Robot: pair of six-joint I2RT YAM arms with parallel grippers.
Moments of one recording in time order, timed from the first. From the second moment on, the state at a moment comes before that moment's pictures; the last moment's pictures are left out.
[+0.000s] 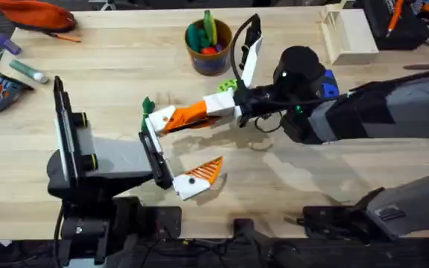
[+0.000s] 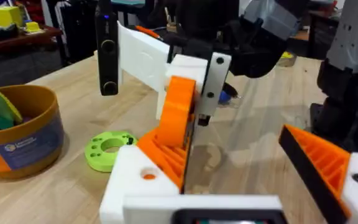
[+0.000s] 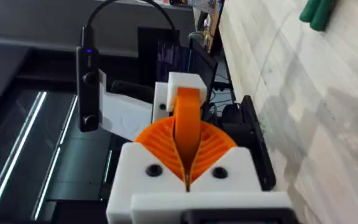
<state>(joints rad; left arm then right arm) 0.06 0.01 0.01 -0.13 1.19 0.07 0.60 1.74 0.60 1.08 -1.15 1.36</state>
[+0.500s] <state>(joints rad) 0.05 0.01 0.01 -0.13 1.19 0.07 0.60 1.74 0.64 1.03 -1.17 1.35</state>
